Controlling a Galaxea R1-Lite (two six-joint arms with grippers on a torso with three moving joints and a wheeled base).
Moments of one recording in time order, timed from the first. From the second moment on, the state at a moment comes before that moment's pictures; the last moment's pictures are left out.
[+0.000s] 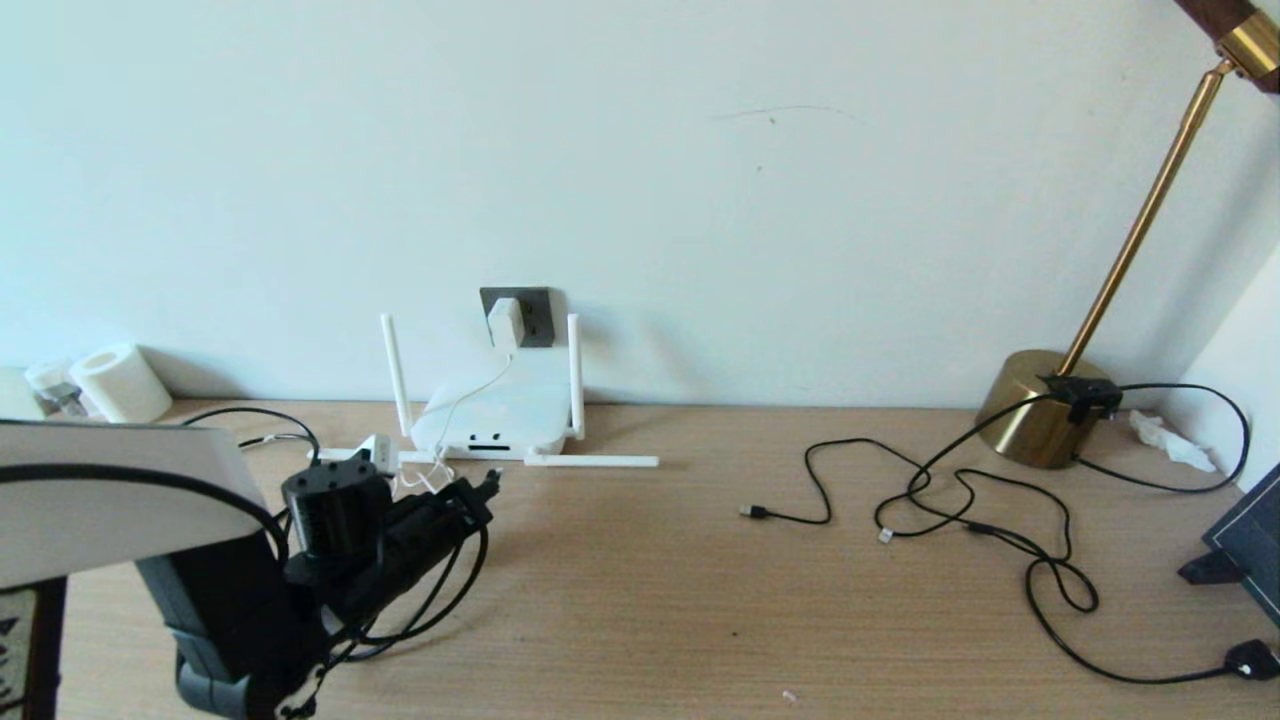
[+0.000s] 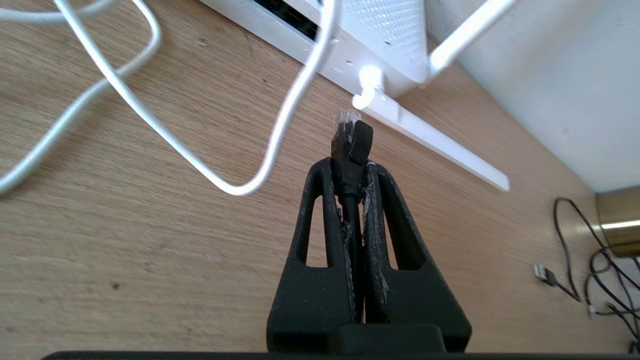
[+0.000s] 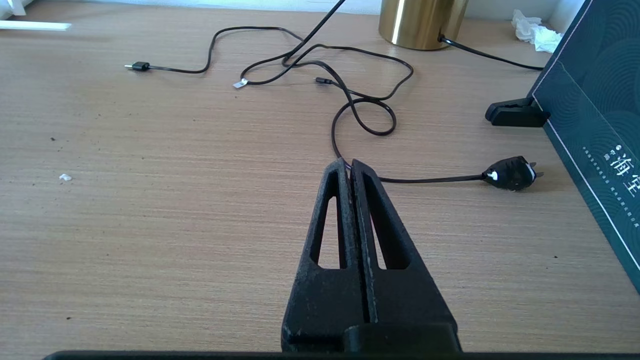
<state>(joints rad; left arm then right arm) -0.23 2.18 -0.50 -1.46 -0.08 -0.62 0.00 0.00 -0.03 0.08 0.00 0.00</state>
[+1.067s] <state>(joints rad) -0.22 2.29 -0.65 -1.46 -0.08 -0.64 0.00 0.00 -0.03 0.08 0.00 0.00</state>
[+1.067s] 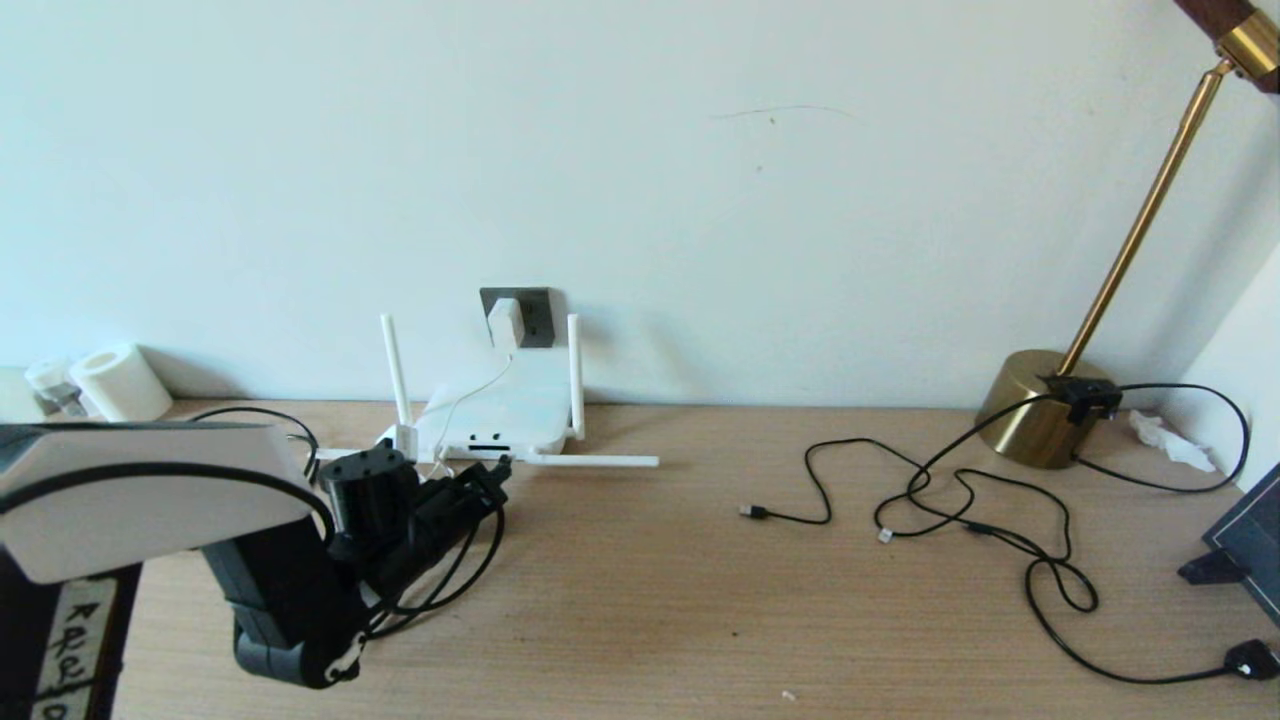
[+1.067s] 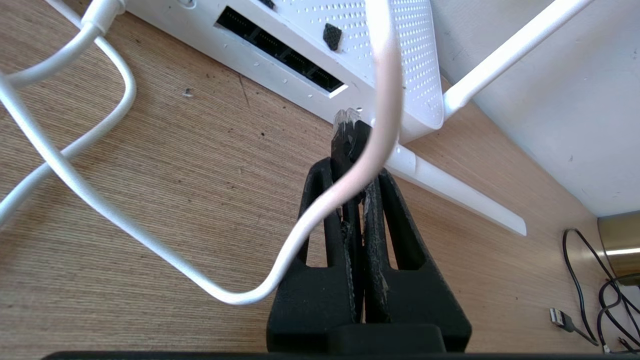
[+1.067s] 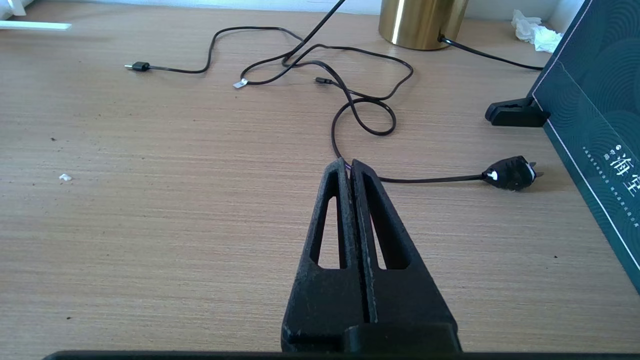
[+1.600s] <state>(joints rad) -0.22 2.30 -0.66 -1.46 -0.08 -0.64 0.00 0.00 -0.03 0.08 0.00 0.00</state>
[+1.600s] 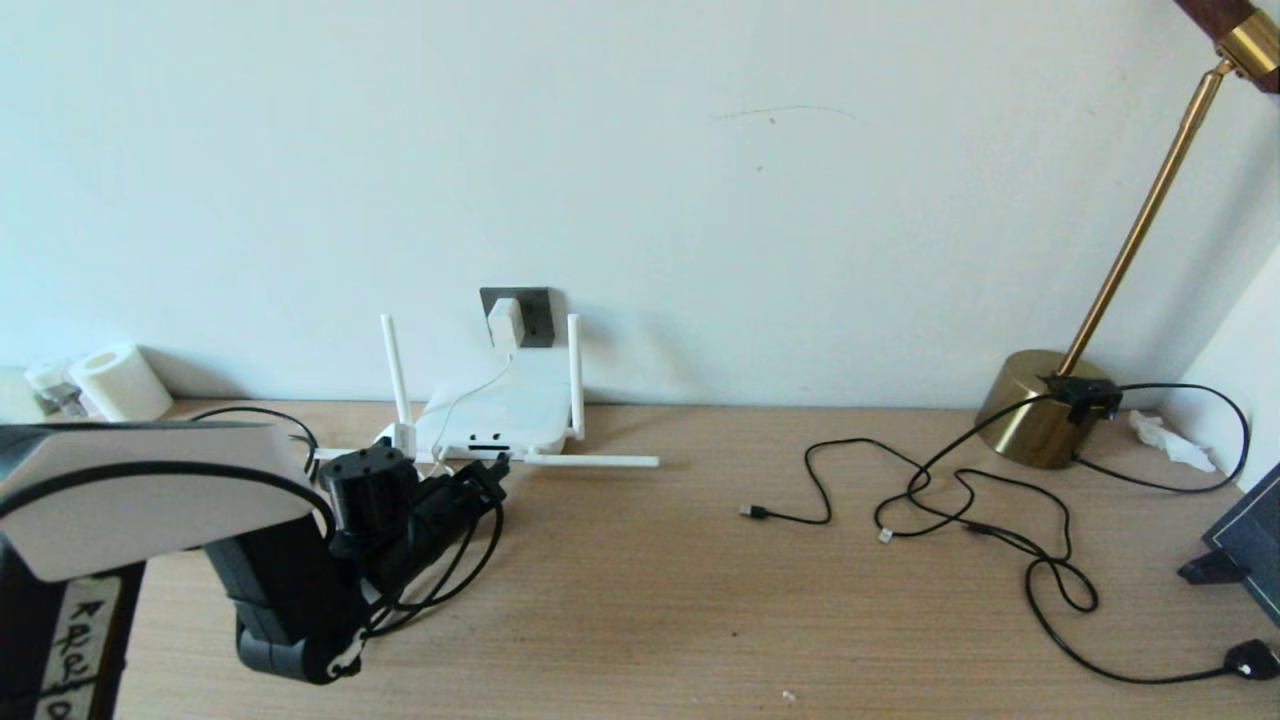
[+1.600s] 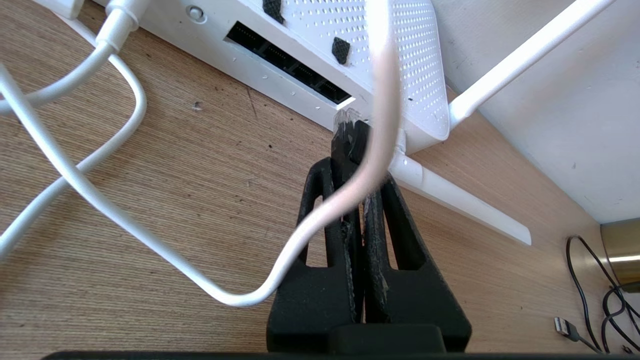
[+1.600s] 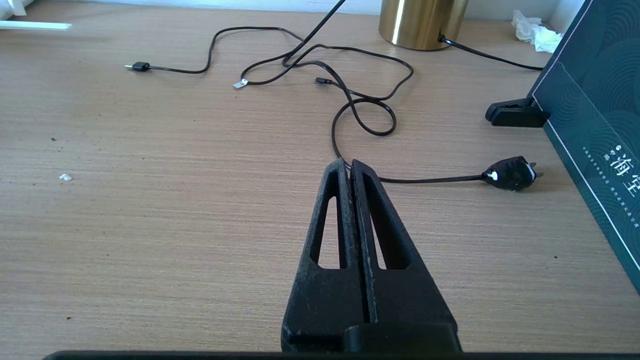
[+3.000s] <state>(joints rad) -0.21 2.34 -0.72 -1.46 -0.08 -0.64 0.00 0.00 -0.03 0.08 0.00 0.00</state>
